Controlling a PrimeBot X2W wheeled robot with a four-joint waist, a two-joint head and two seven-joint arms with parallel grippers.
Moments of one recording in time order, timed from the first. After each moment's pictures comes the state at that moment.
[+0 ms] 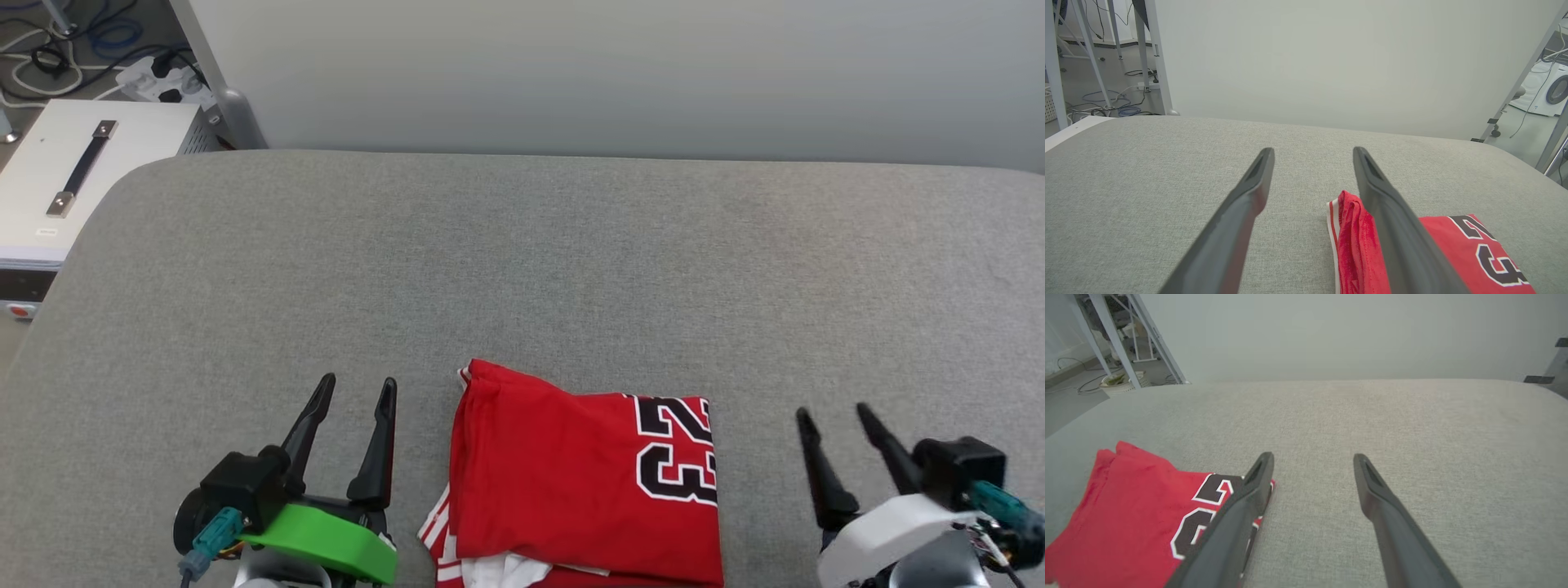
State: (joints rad) left arm 0.01 0.15 -0.15 0.08 -0.32 -0.13 -0.26; right arm 0.08 -0.12 0.02 -0.02 0.23 0.13 -0.04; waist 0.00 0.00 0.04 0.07
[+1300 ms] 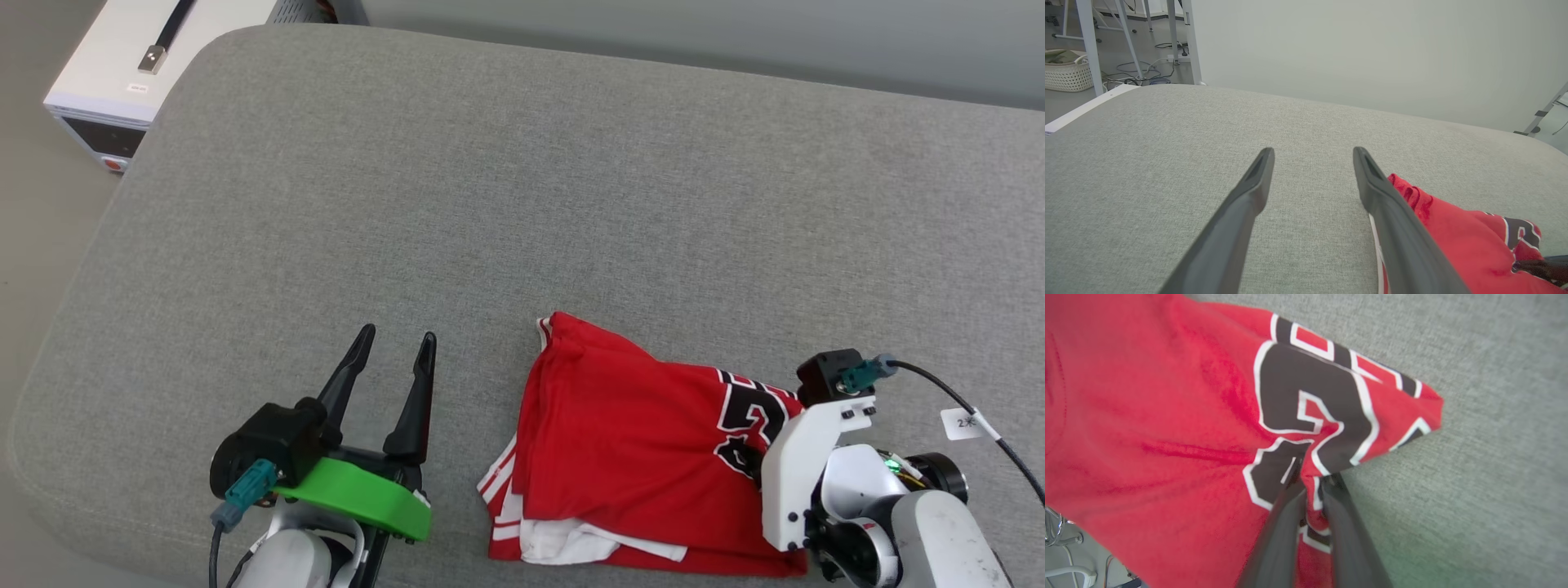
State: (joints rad) left arm -0.10 0.13 -0.22 0.10 -0.33 -0.13 -0.26; right arm -0.13 -0.07 0.12 0.11 0.28 0.13 0.83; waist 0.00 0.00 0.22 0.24
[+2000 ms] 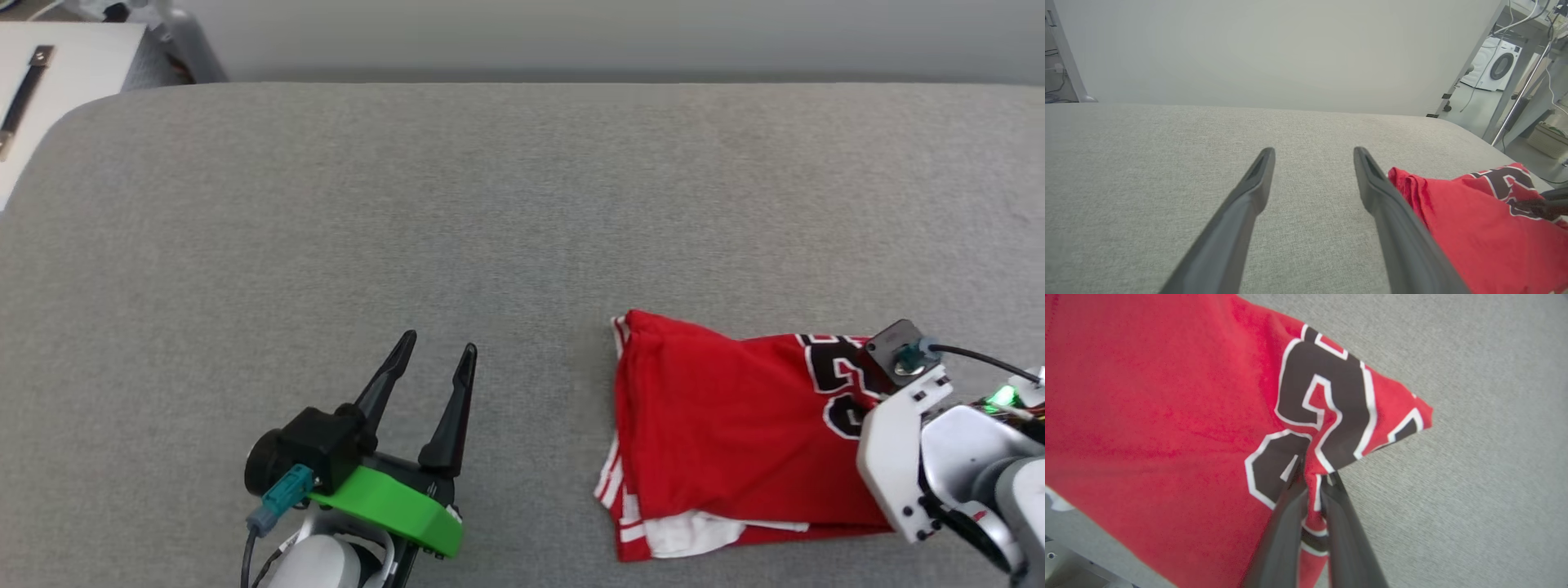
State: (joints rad) left arm -0.10 0.14 -0.30 0.09 -0.34 -0.13 -0.26; right arm -0.21 -0.55 0.36 -0.07 0.30 0.13 0.75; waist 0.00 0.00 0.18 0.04
